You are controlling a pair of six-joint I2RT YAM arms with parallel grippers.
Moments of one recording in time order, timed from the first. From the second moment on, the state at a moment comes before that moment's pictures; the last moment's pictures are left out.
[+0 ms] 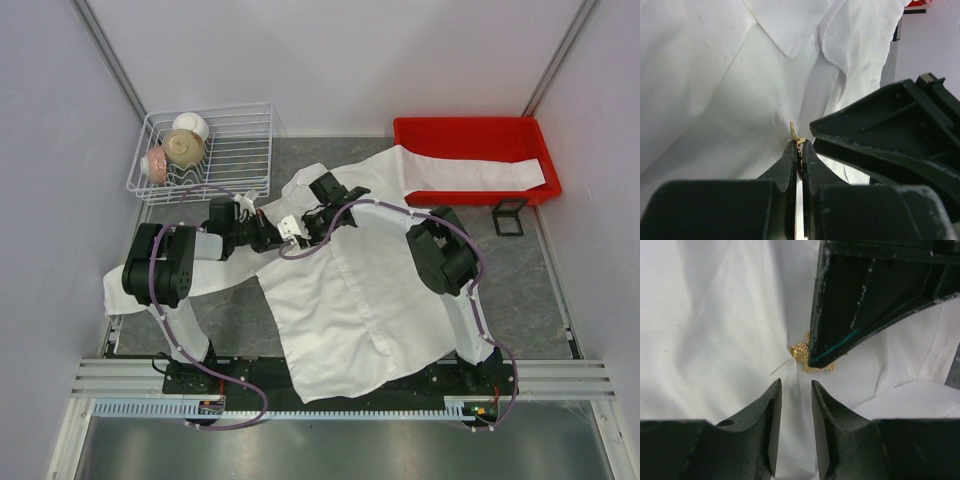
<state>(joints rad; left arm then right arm) -0.10 1.84 0.76 0.39 0.82 -0.64 0.70 2.20 1.66 -0.49 -0.67 -1.25</state>
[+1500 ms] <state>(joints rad) -0.11 1.89 0.81 0.37 0.93 -0.59 0.62 2.19 1.62 -0.38 -0.81 -0.93</state>
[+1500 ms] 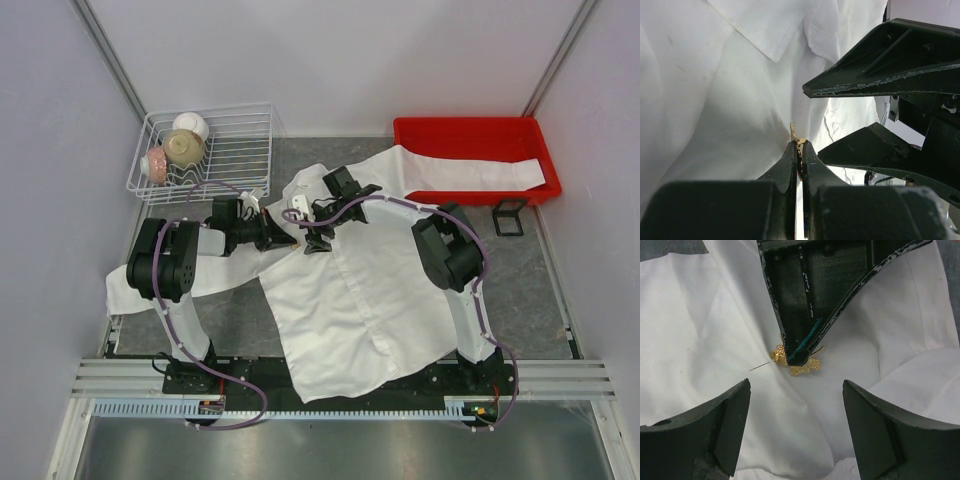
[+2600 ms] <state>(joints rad) -0.11 1.90 0.81 0.42 0.95 -0.60 0.64 2.22 1.61 -0.31 -0.82 -0.87</state>
